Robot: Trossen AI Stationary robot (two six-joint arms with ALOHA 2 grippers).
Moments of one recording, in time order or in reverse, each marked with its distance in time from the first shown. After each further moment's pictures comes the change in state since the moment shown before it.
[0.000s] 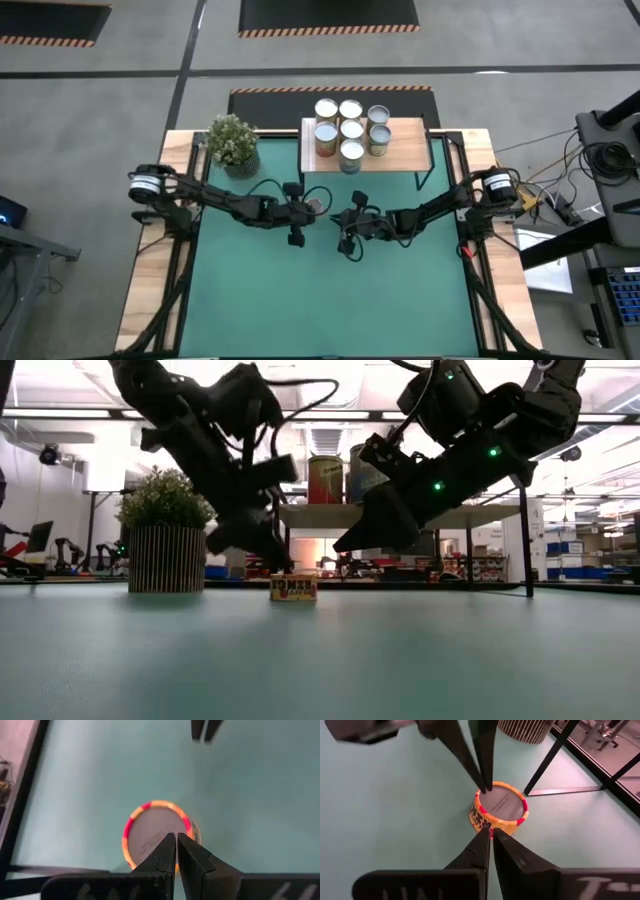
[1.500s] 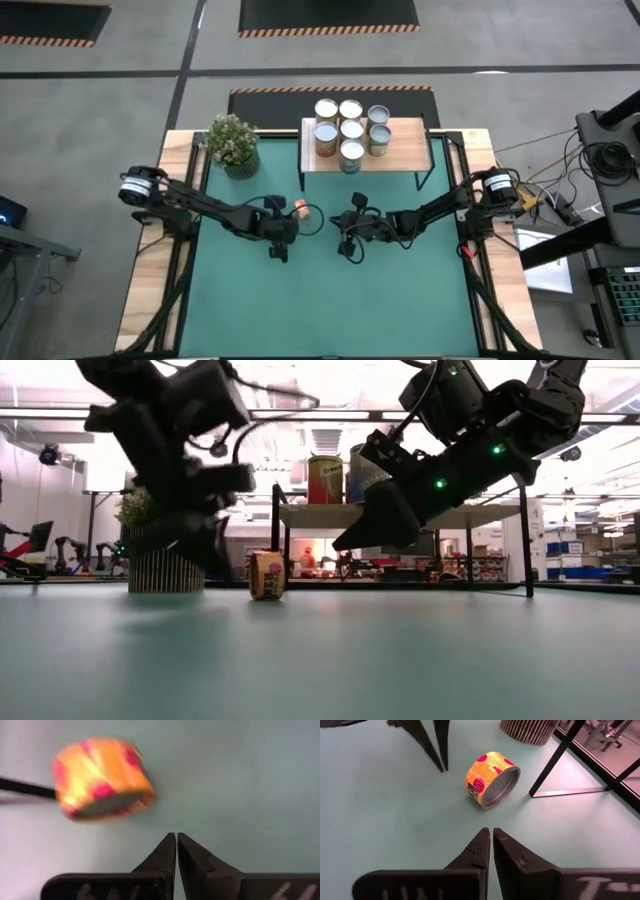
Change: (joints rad) left arm -0.118 -0.074 -0.054 -0.297 -0.031 -0.251; right arm 0.015 0.000 -0.001 0.007 -0.001 0.013
